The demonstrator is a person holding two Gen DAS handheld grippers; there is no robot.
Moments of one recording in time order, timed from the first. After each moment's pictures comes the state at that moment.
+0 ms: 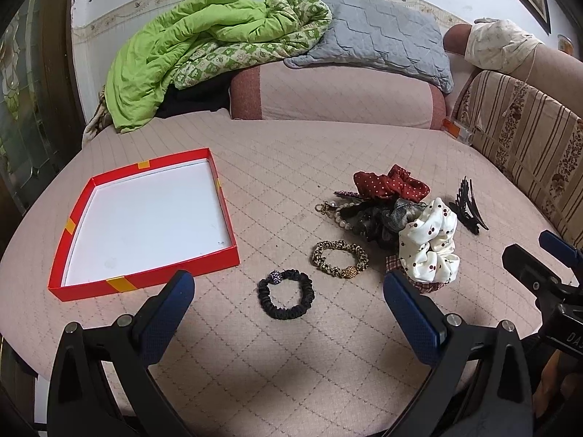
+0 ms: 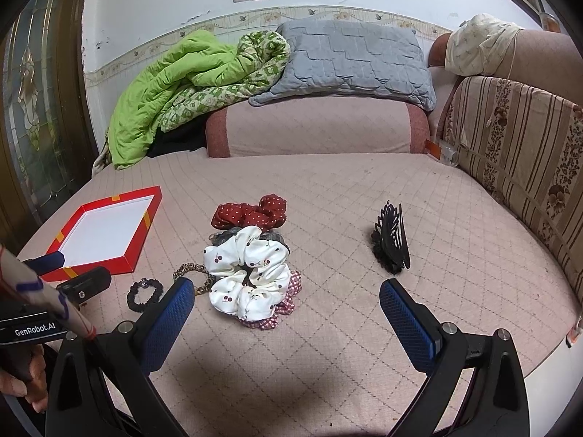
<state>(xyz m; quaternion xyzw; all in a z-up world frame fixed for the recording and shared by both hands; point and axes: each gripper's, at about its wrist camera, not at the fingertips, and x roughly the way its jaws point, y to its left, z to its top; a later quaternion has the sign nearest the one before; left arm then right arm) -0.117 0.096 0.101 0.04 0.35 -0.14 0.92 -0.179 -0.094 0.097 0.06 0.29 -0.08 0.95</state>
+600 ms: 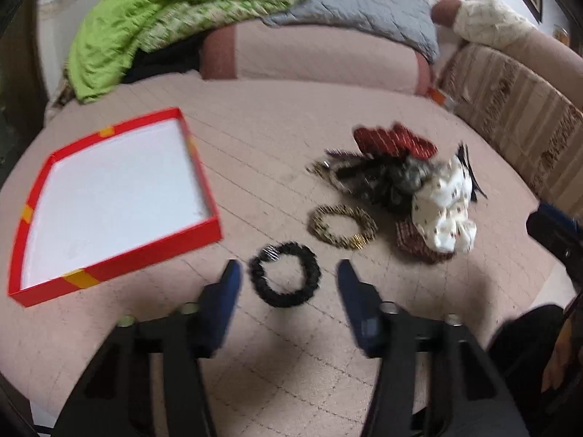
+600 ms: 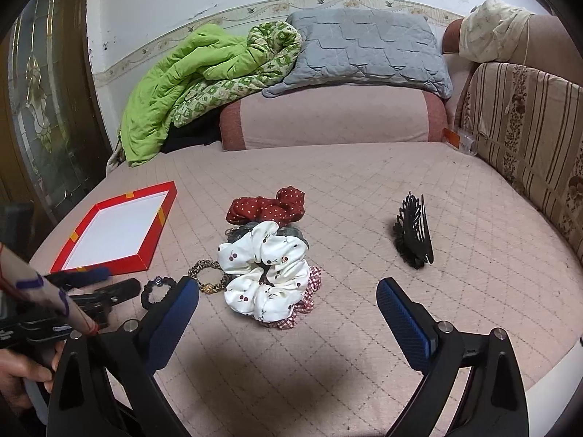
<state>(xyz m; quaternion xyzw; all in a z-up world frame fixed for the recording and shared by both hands) -0.081 0.103 0.057 0.05 0.42 -0.21 0.88 -0.166 -0.096 0.091 0.08 0.30 -0.05 0.95</state>
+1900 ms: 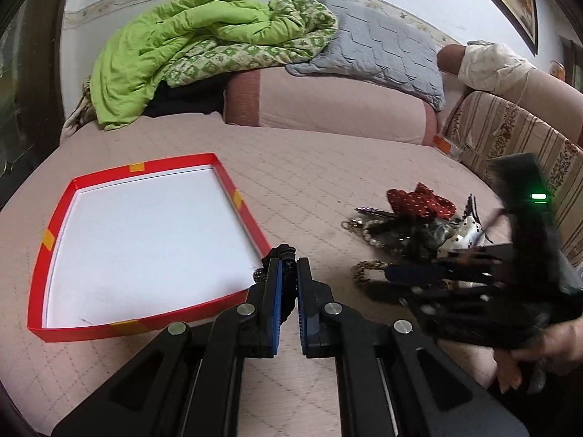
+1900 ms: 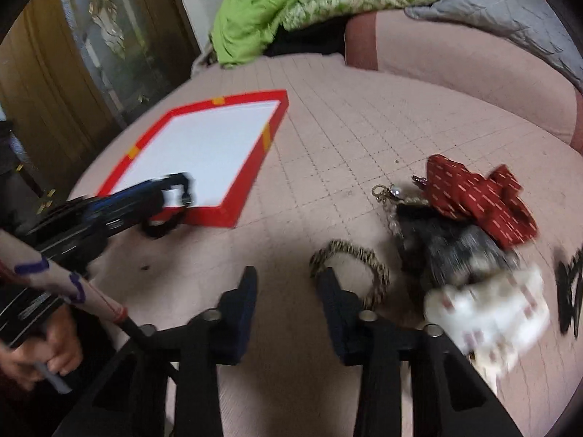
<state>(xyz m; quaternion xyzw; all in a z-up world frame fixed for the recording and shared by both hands) -0.060 0.158 0.080 0.01 0.33 -0.20 0.92 -0.032 0.001 0.039 0.02 0.45 0.17 0.88</state>
